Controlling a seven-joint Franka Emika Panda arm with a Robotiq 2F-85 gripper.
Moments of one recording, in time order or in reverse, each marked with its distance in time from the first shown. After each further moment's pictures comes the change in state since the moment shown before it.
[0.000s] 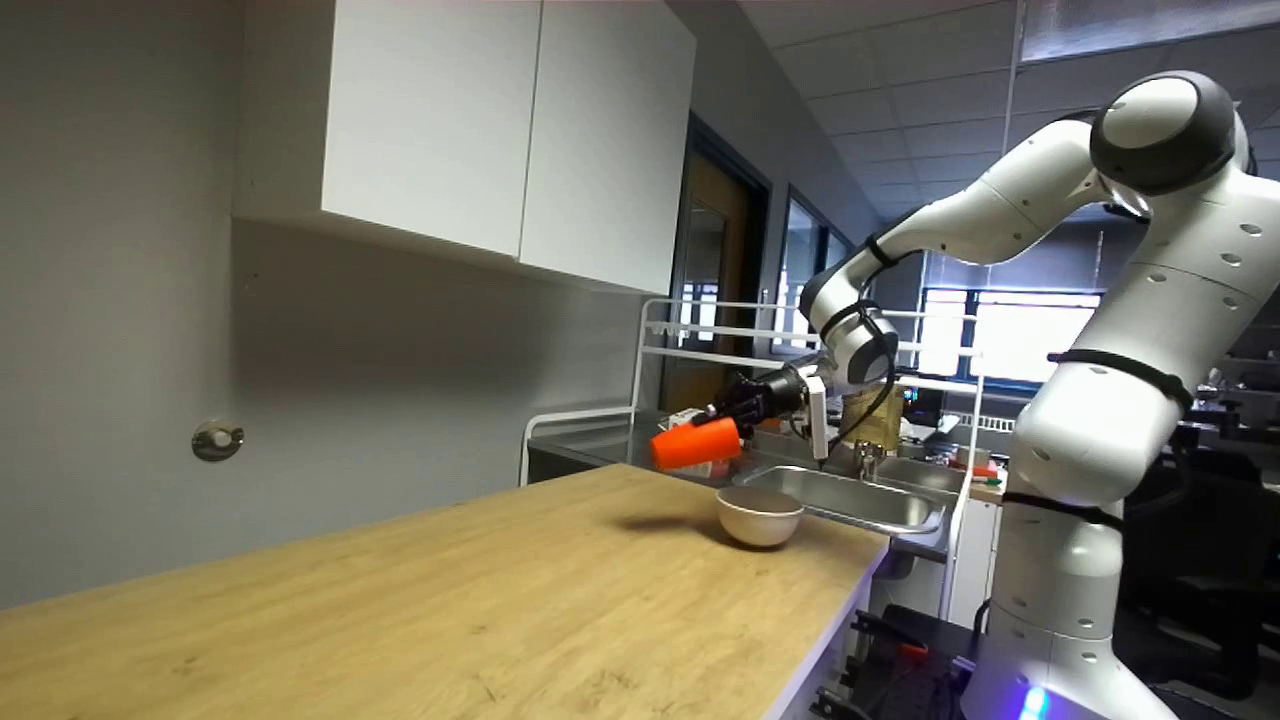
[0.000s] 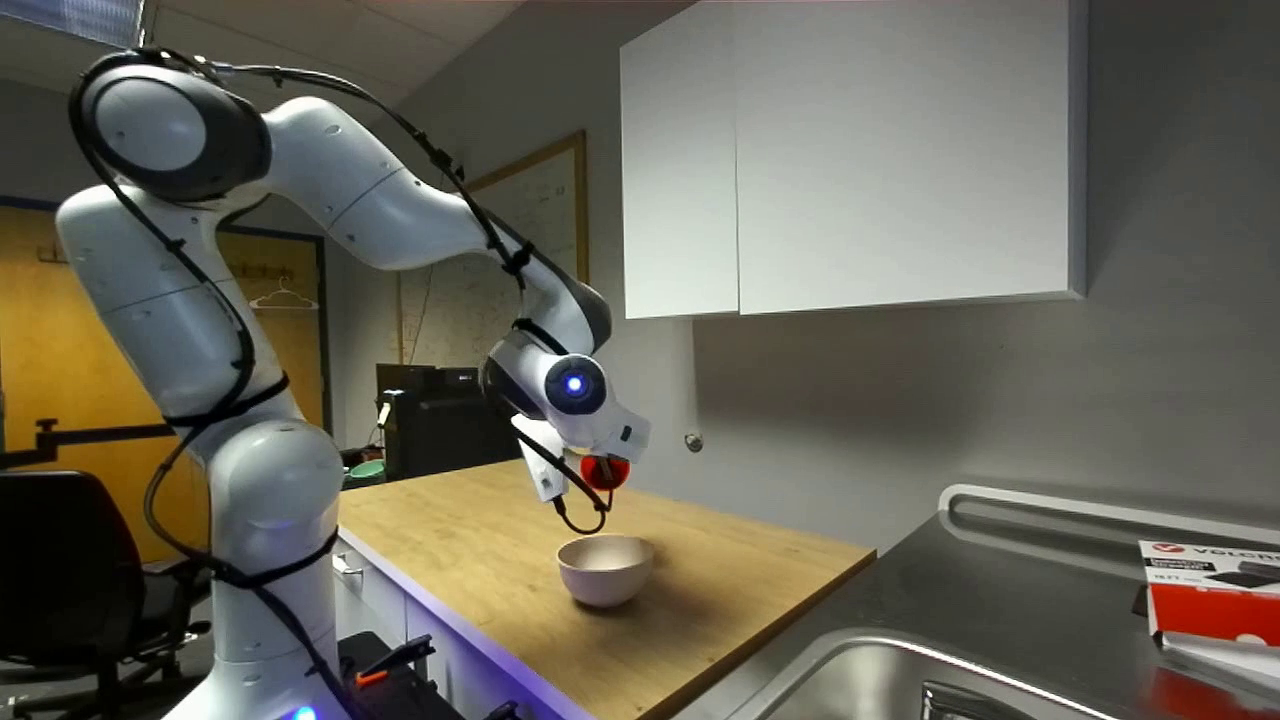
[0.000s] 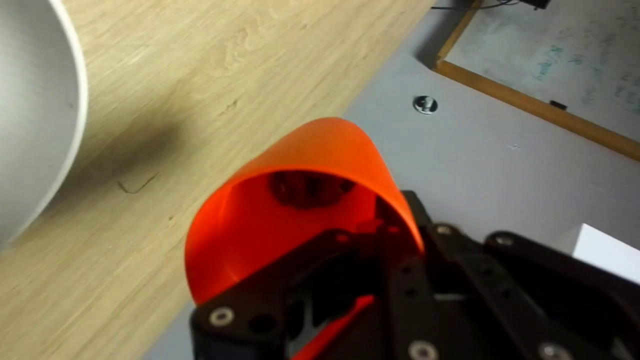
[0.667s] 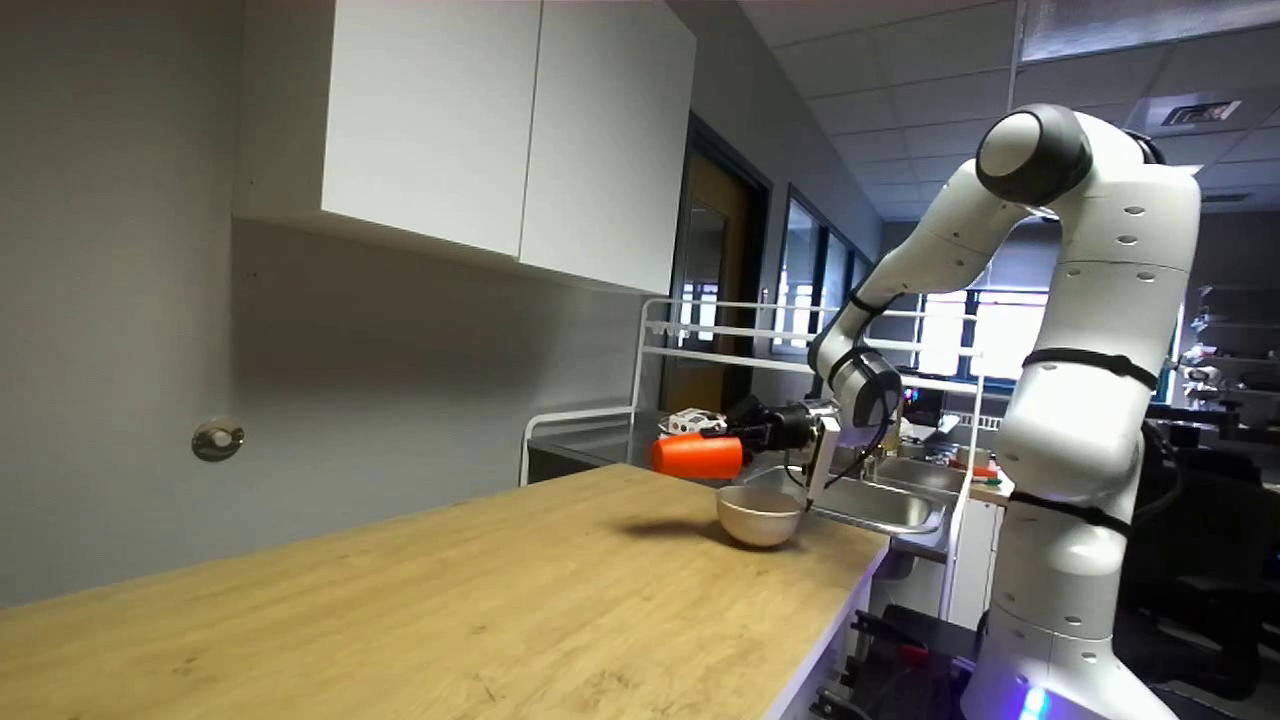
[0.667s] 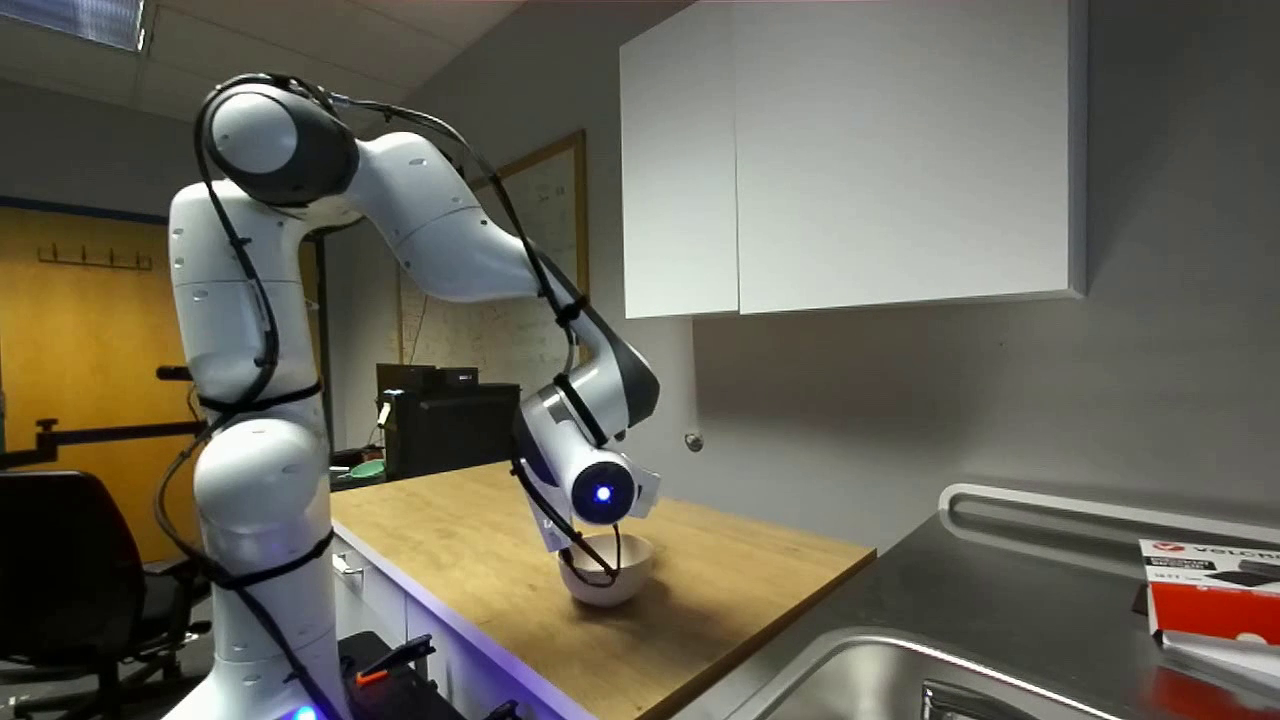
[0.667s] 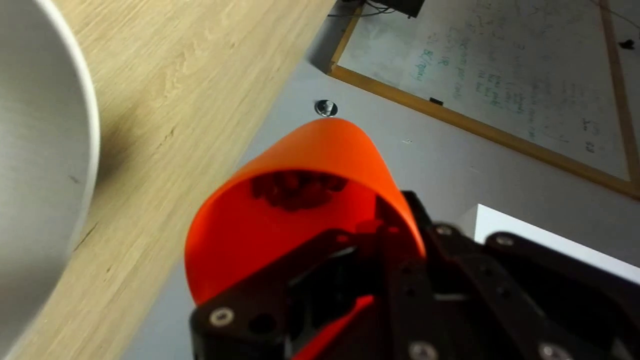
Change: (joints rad) arm -0.214 0.301 0.000 0.046 0.074 -0.510 -0.288
